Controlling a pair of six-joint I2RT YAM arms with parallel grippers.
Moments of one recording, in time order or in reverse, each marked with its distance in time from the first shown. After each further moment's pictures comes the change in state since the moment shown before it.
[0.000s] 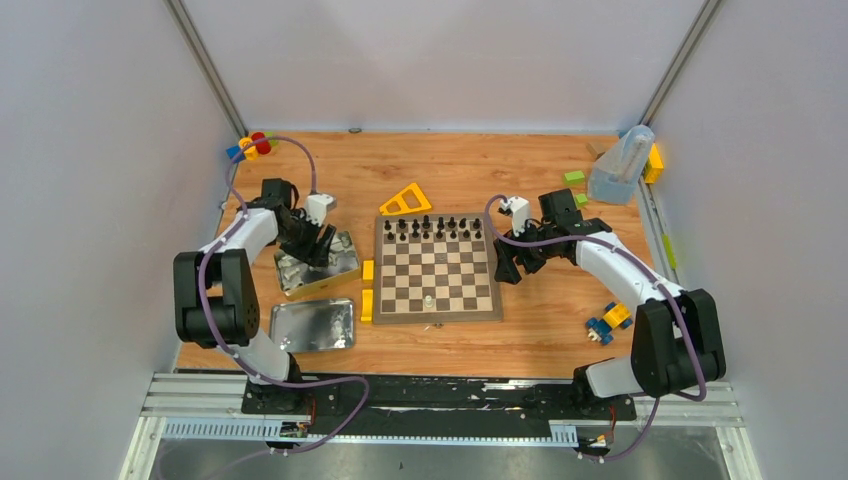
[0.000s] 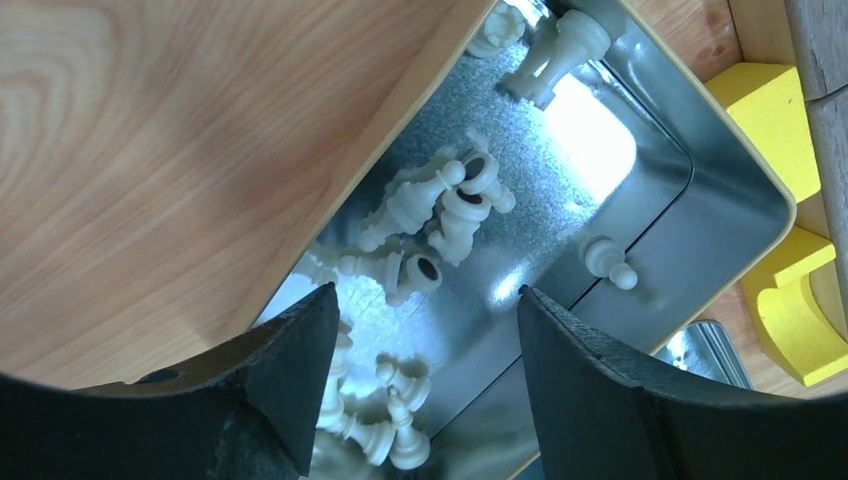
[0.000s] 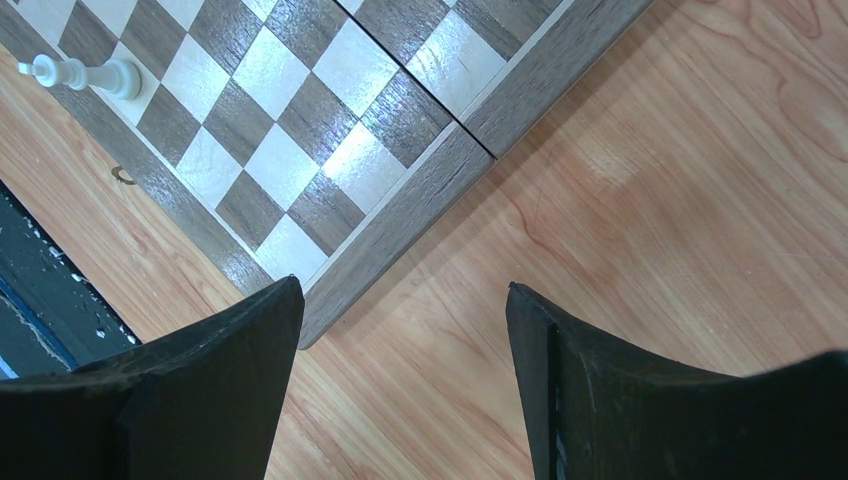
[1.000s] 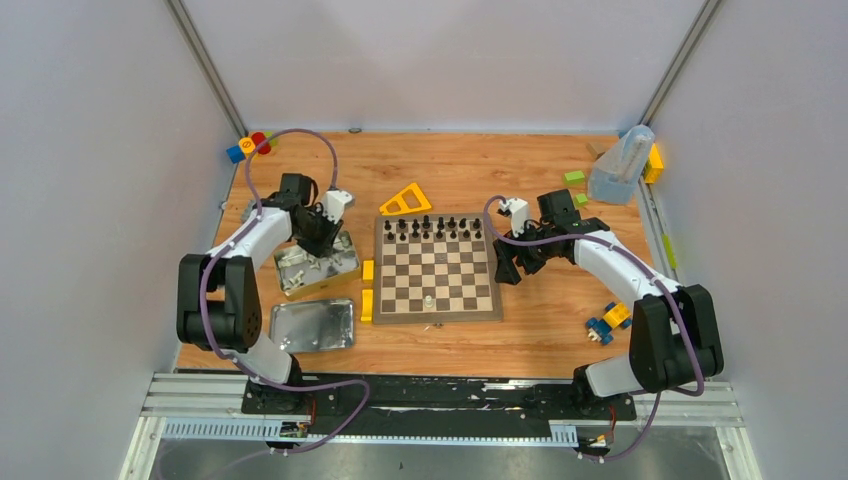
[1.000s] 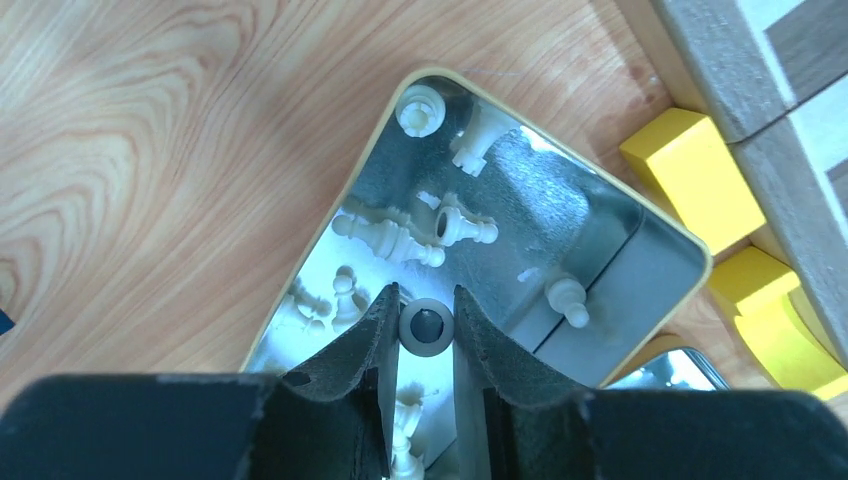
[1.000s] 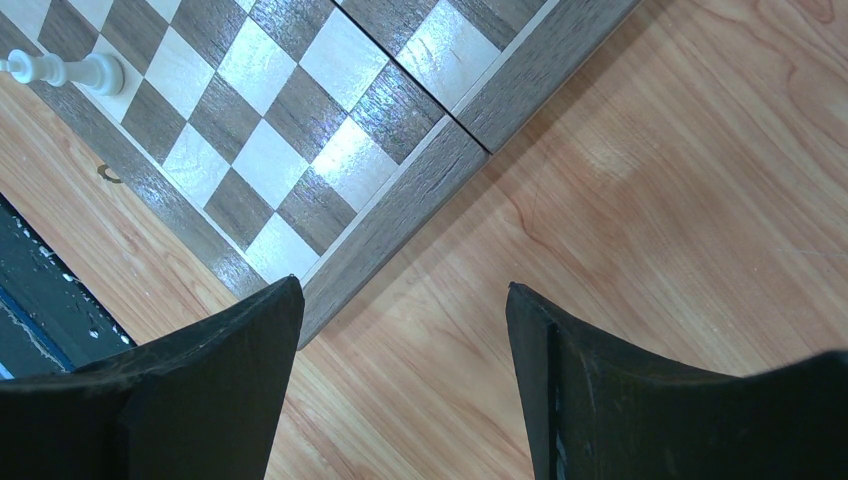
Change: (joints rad) left arm -0.134 -0.002 0.015 0.046 -0.063 0.013; right arm 0.000 0.023 0.000 0.000 0.011 0.000
